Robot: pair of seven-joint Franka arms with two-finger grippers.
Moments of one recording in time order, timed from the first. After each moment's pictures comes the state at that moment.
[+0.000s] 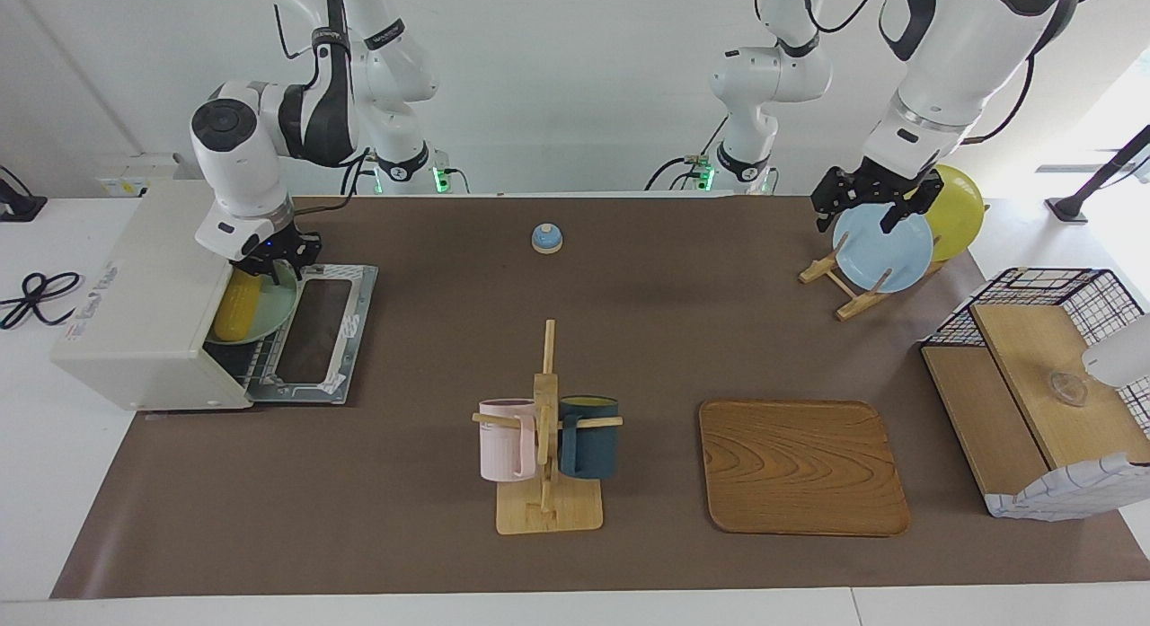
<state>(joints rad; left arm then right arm) -0.09 -0.08 -0.06 -1.73 -0.02 1.62 -0.04 -0.15 -0.16 0.03 -2.31 -0.24 2.06 -0.36</state>
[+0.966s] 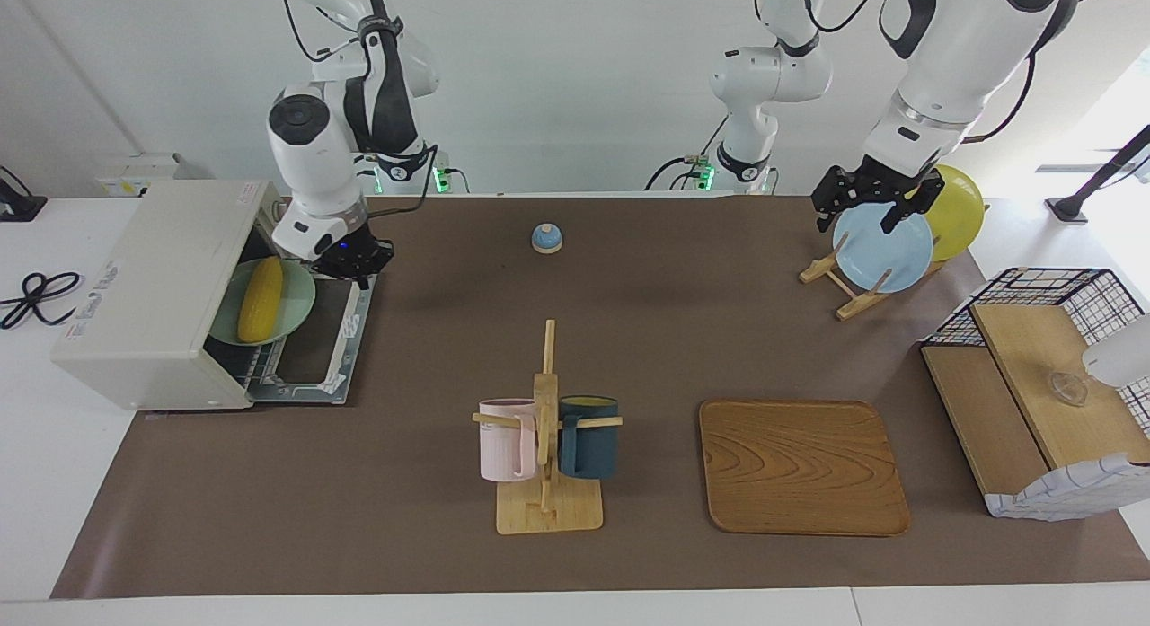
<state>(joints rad) -0.09 -0.08 -0.07 -1.72 -0.02 1.63 -0.04 0.14 -0.13 0.04 -2.31 -0.08 2.12 -0.01</state>
